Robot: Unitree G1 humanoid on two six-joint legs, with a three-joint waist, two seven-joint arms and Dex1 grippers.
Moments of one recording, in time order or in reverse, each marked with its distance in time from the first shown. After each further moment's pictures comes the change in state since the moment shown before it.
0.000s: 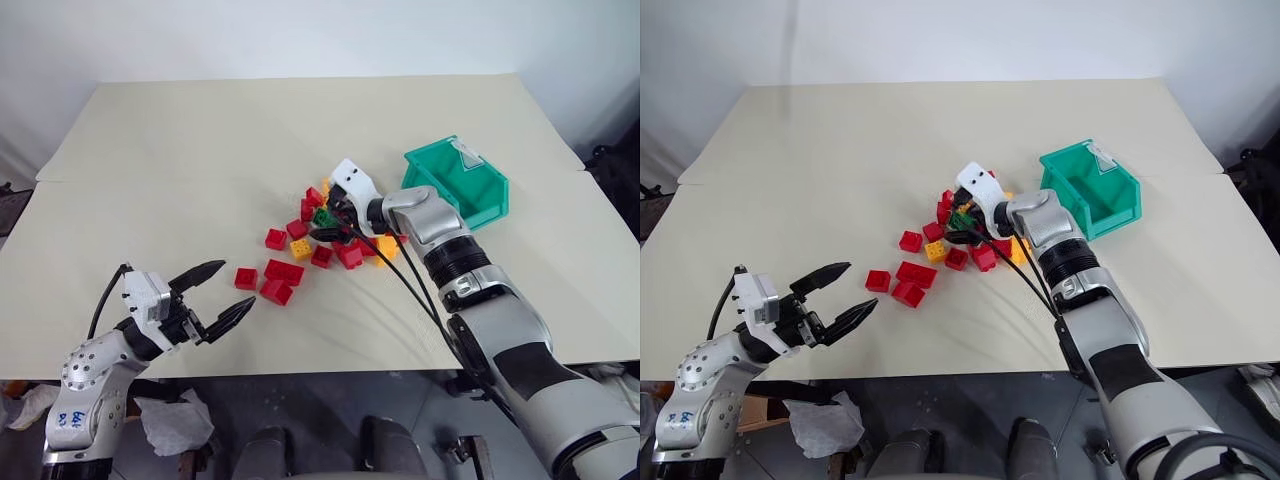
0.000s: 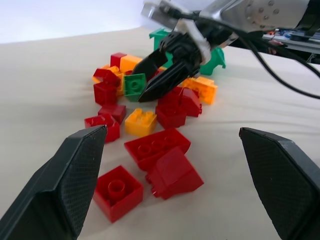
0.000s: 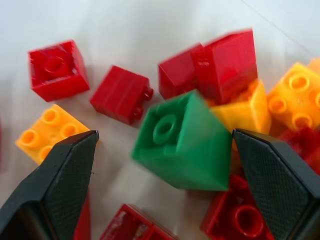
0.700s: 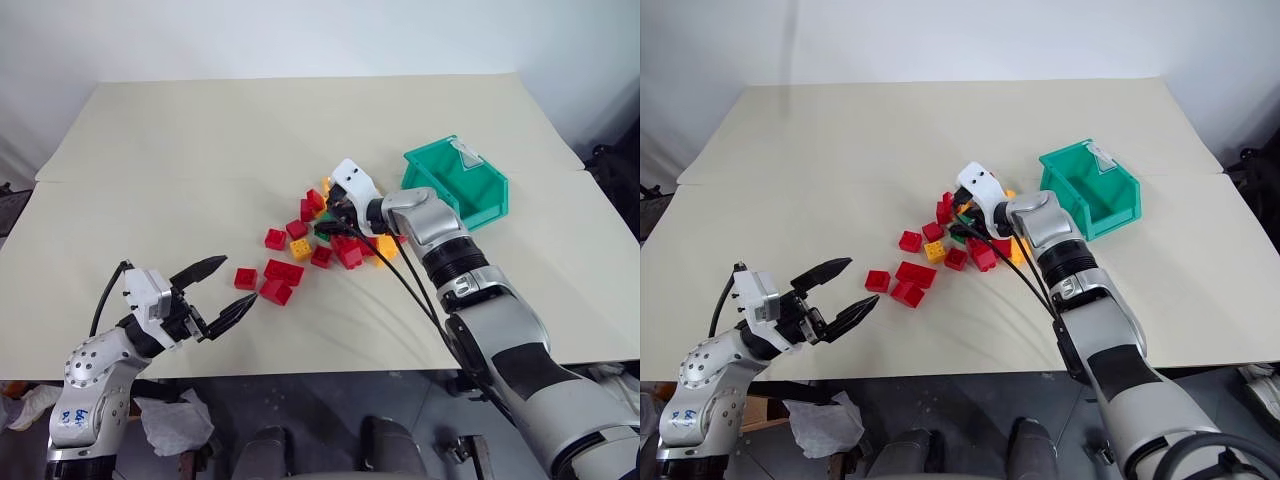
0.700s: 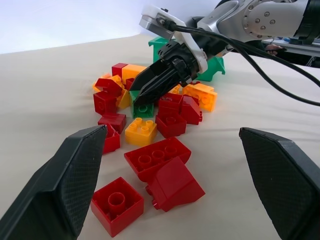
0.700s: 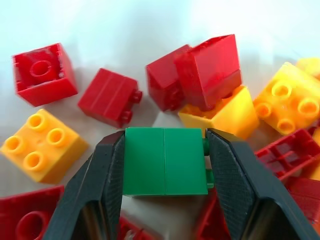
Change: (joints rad) left arm -0.021 -0.011 -0.001 0.005 0.007 -0.008 0.001; right arm 0.001 0.000 -0.019 -0.004 -0.015 -0.015 0.008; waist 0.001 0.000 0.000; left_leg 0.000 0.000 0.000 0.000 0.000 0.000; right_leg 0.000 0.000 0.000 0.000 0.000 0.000
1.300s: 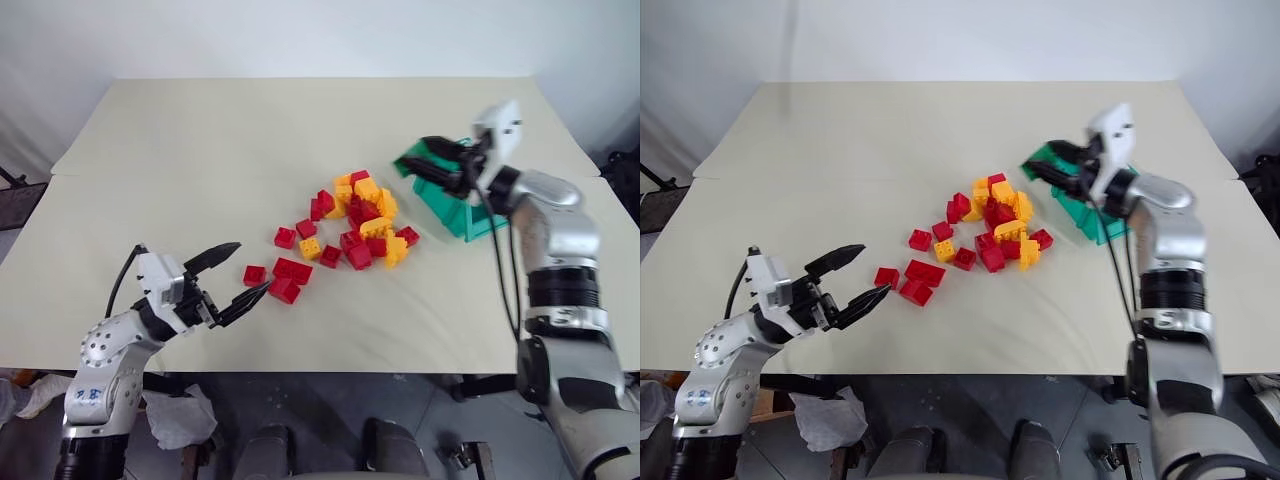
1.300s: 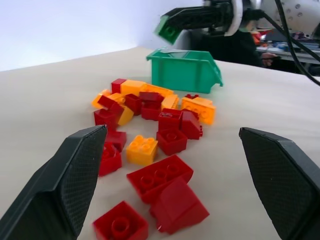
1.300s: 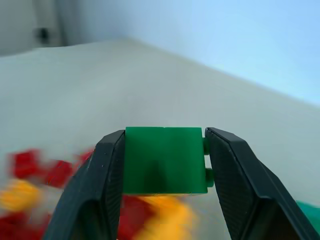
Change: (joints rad) left arm -0.124 -0.011 -0.071 0.040 0.002 0.009 -0.019; right arm 0.287 -0.347 -0.428 -0.384 0.263 -0.252 0.068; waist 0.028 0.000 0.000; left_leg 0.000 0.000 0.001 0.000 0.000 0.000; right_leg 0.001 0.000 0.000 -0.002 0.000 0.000
